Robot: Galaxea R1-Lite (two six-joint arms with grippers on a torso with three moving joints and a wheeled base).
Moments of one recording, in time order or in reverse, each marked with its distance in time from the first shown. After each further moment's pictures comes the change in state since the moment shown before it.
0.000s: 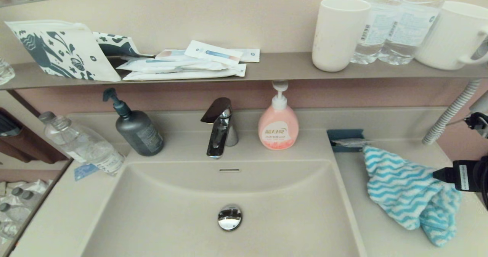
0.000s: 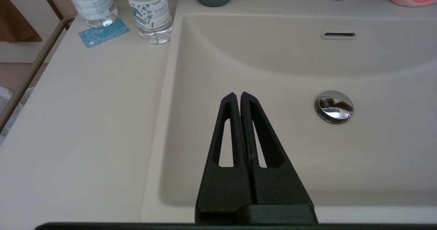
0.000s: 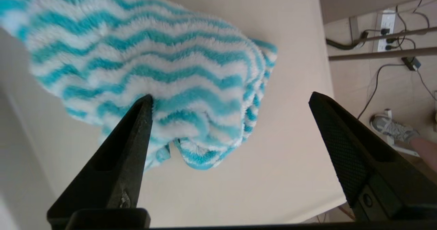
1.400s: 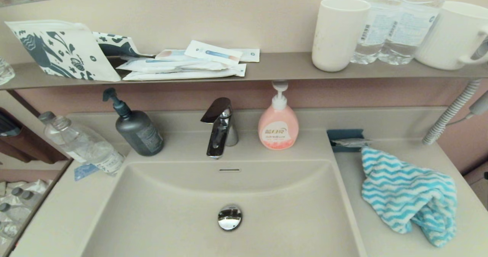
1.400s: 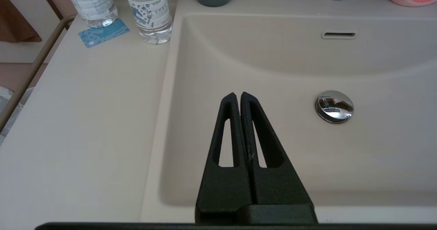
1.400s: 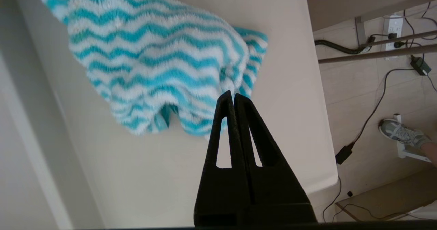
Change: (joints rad) left arm 0.000 0.000 0.000 0.000 -0.001 0.001; right arm 0.003 -0.175 -0.060 0.190 0.045 0.007
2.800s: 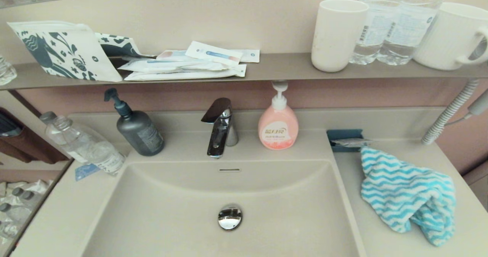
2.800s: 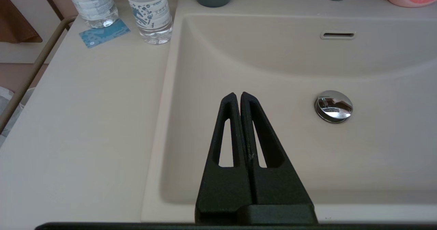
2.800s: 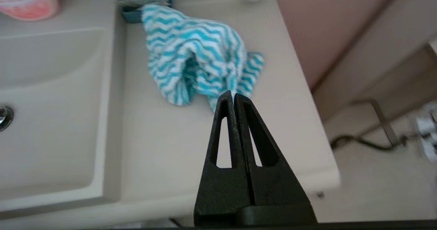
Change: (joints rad) left arm 0.000 0.000 0.000 0.000 0.000 0.000; right arm -0.006 -1.022 0.292 0.142 0.153 -0.102
